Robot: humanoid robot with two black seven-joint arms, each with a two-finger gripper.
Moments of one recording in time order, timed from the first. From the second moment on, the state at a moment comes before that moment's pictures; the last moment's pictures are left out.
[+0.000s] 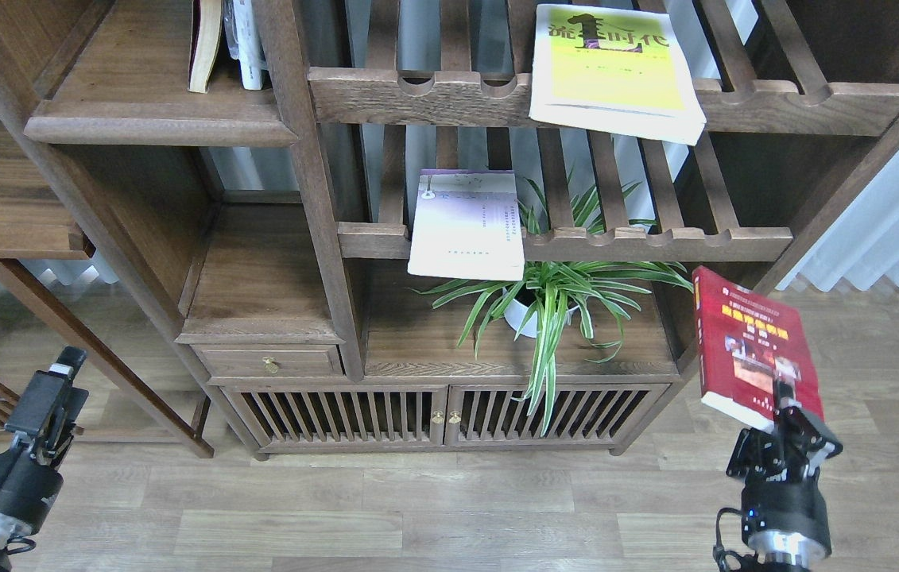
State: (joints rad) left arm 0.26 0.27 -1.45 -1.22 -0.10 -0.49 0.07; right arm -0.49 -0.06 1.39 1.40 0.60 0.58 0.15
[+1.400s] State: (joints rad) left arm 0.29 0.49 -1.16 -1.33 -0.39 -0.49 0.10; right arm -0.16 -0.06 0.72 1.20 0.35 0.58 0.13
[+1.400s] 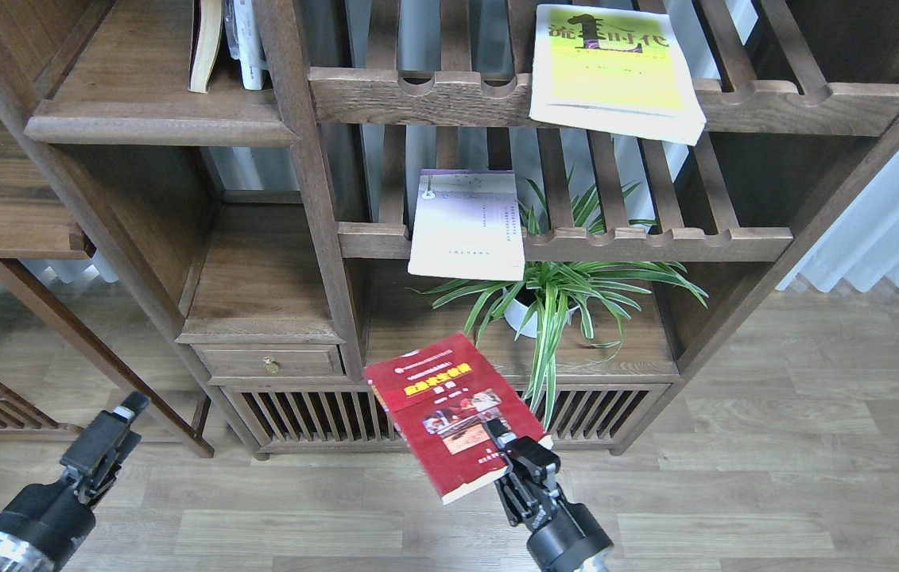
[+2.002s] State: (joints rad) left arm 0.25 0.58 -1.03 -1.38 -0.60 -0.49 0.37; right arm -0.10 0.02 0.63 1.16 0.35 0.58 0.06
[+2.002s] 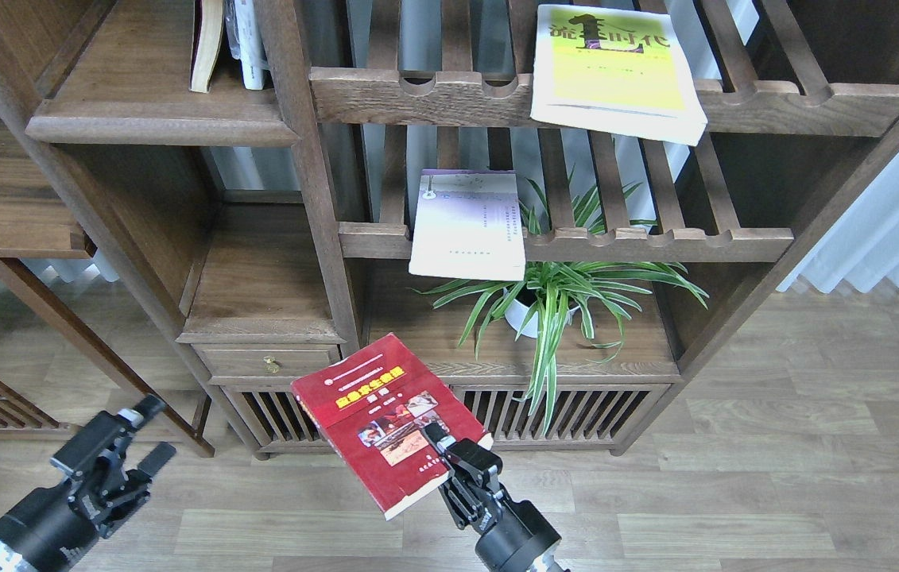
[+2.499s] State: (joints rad) left arm 0.20 0.57 -0.91 -1.38 -0.60 -0.49 0.38; right arm -0.09 0.02 0.62 1.16 0.35 0.58 0.04
